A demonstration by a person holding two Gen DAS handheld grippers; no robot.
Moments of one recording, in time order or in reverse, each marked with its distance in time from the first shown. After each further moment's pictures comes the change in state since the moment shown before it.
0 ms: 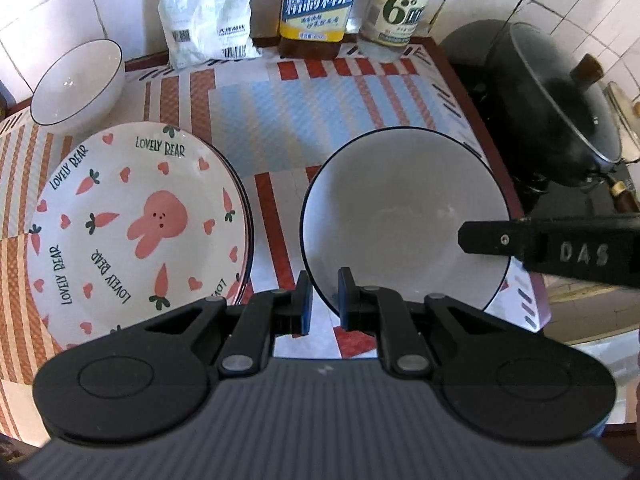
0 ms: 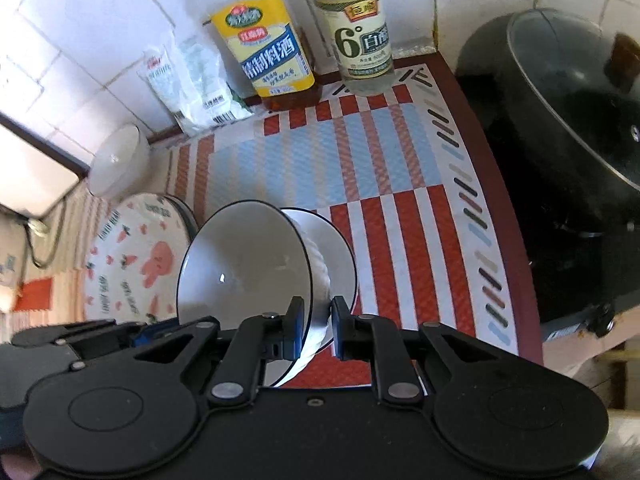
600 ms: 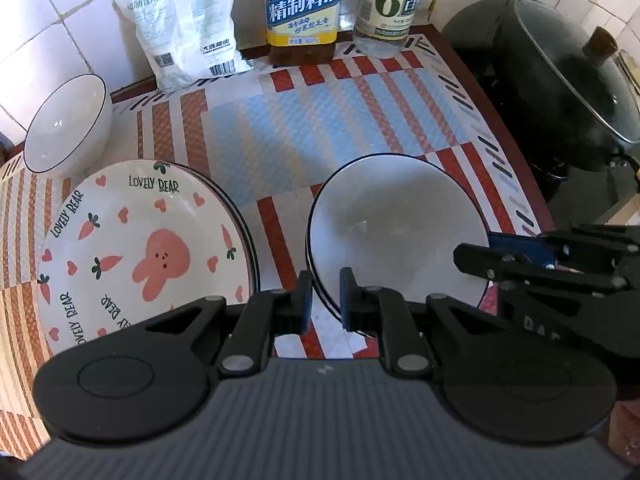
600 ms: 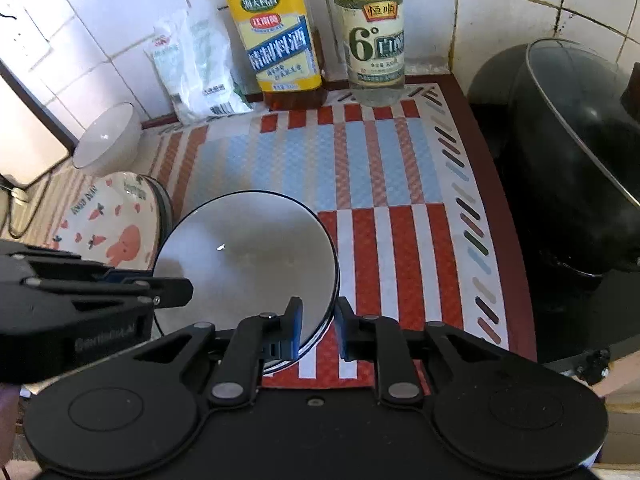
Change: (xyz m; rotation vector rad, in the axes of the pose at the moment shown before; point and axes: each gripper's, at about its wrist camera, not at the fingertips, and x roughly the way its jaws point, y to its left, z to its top) left arm 0.015 -0.010 0.024 0.088 0.025 0.064; right arm 0.025 -0.006 -0.017 -0.119 -0.109 -0.021
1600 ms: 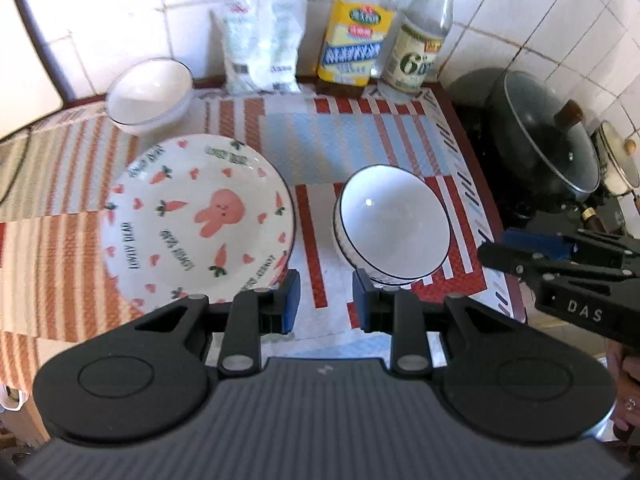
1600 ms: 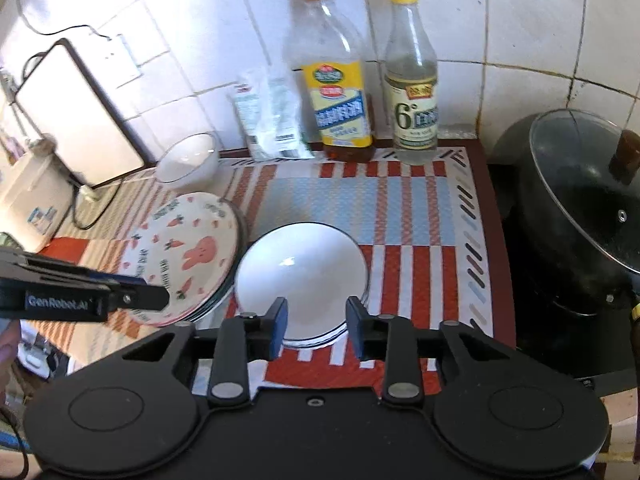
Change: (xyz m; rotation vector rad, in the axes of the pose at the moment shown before) left arm -0.107 0.029 -0.055 -0.167 -0.123 -0.037; right arm -0.087 0.004 -0.015 -0.115 -0.112 0.130
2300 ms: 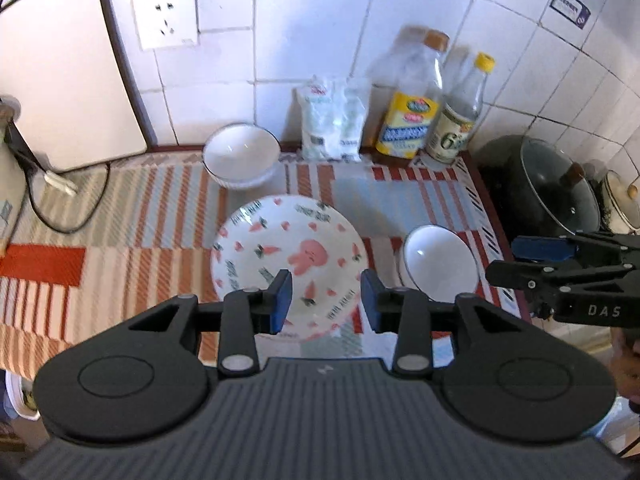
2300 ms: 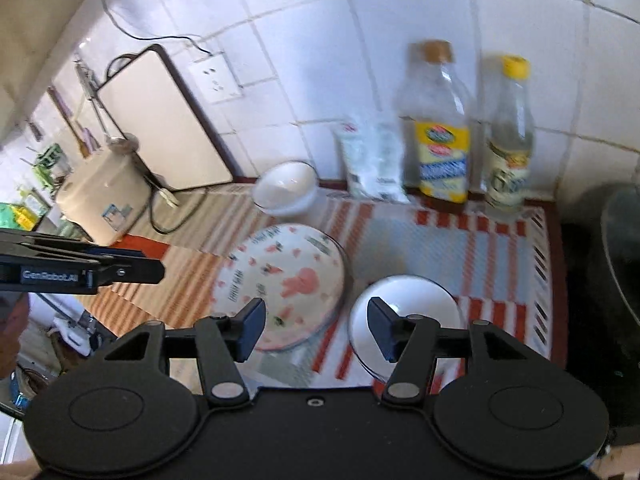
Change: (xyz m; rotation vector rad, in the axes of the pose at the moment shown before) left arm -0.095 0.067 0.002 -0.027 -0.149 0.068; right arm -0.032 0.067 0.043 -0.118 -0.038 0.172
